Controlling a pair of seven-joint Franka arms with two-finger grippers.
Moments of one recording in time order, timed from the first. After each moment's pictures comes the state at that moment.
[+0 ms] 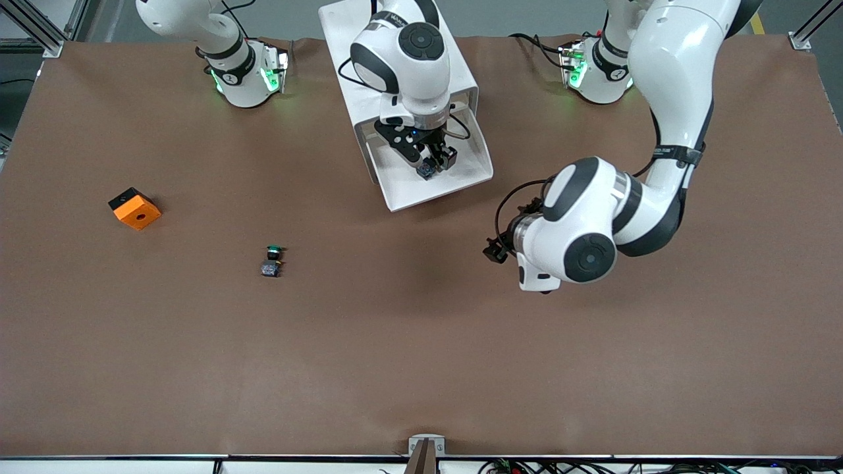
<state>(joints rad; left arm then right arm) -0.29 0.68 -0.26 -1.24 -0.15 1.60 -1.27 1.00 0.36 -0.03 -1.77 0.04 2.17 1.78</state>
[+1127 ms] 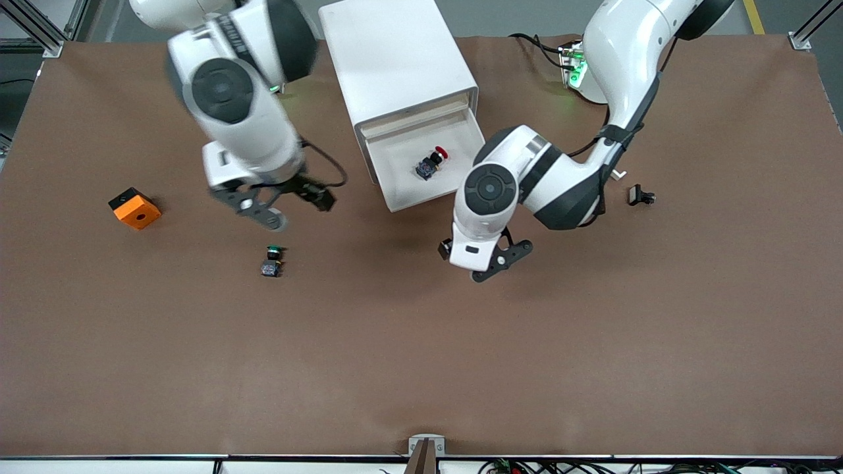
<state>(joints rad) -0.40 0.68 -0.37 -1.31 0.18 1.86 -1.26 0.51 0.24 -0.08 -1.52 0.03 1.61 0.88</state>
